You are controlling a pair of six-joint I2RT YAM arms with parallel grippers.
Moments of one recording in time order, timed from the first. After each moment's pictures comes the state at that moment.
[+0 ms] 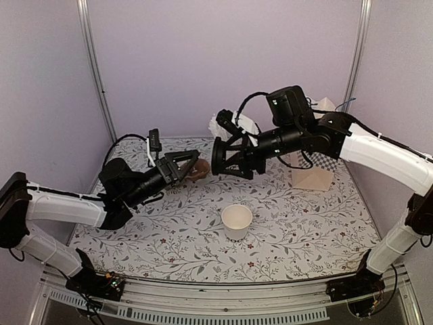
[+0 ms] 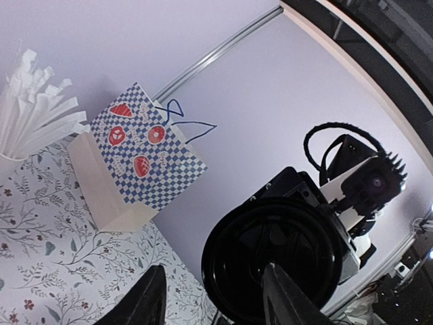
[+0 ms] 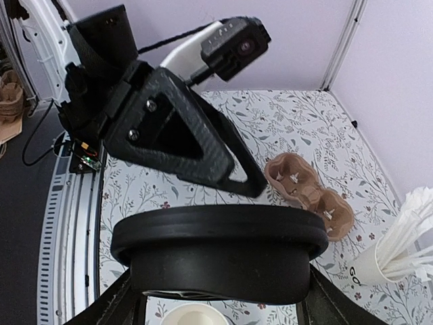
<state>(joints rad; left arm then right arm) -0.82 1.39 0.56 1.10 0.17 -0.98 0.90 1.58 1.57 -0.51 -0.41 -0.32</state>
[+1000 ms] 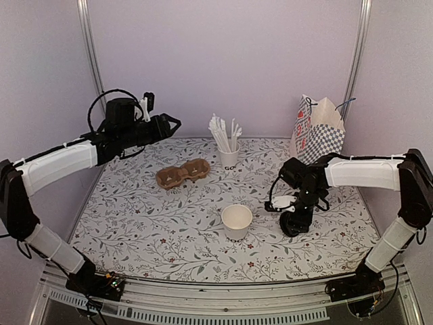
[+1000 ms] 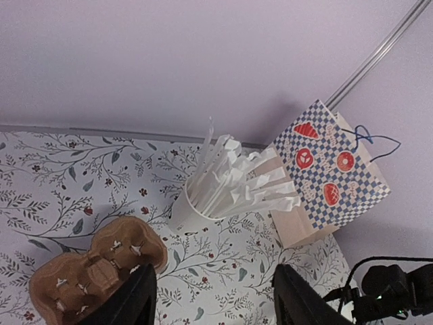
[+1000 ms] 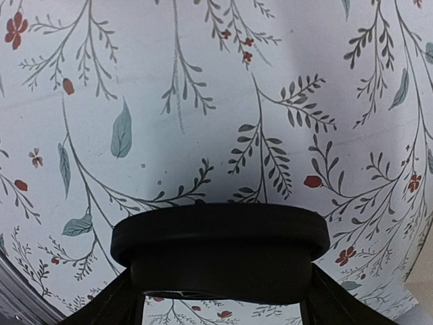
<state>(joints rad) -0.49 1.43 1.15 0.02 0.13 -0.53 0.69 1.61 1.04 -0.88 0.05 -0.58</state>
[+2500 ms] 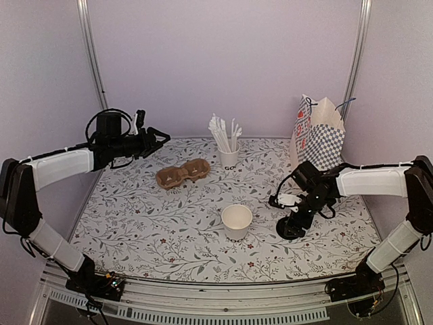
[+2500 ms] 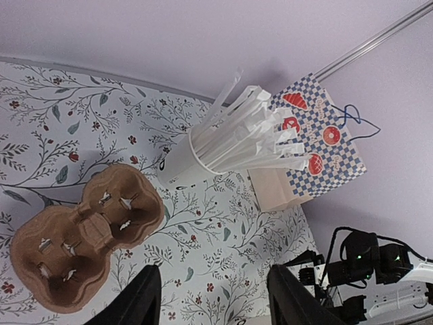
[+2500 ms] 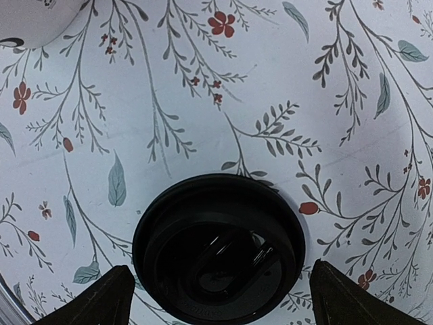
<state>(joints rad) -0.27 1.49 1.02 0.10 0.54 -0.62 0.60 1.54 0.85 -0.61 -0.12 -0.48</state>
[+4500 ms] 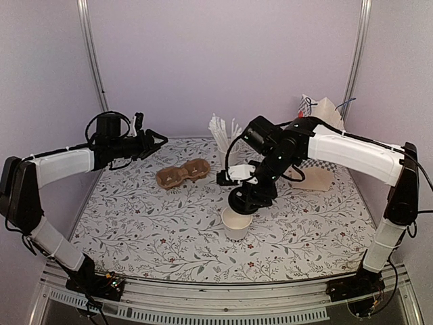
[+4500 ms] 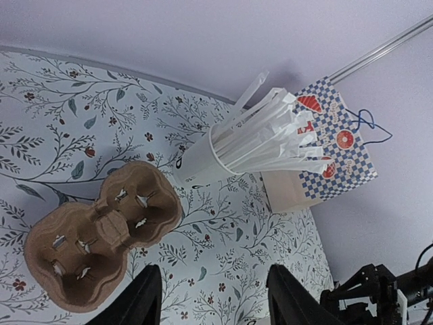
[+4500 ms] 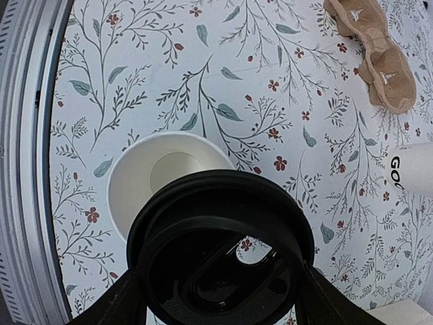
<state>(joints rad) -0.24 1.52 1.02 0.09 0.54 -0.62 0.90 1.77 1.64 -1.04 -0.15 -0.72</state>
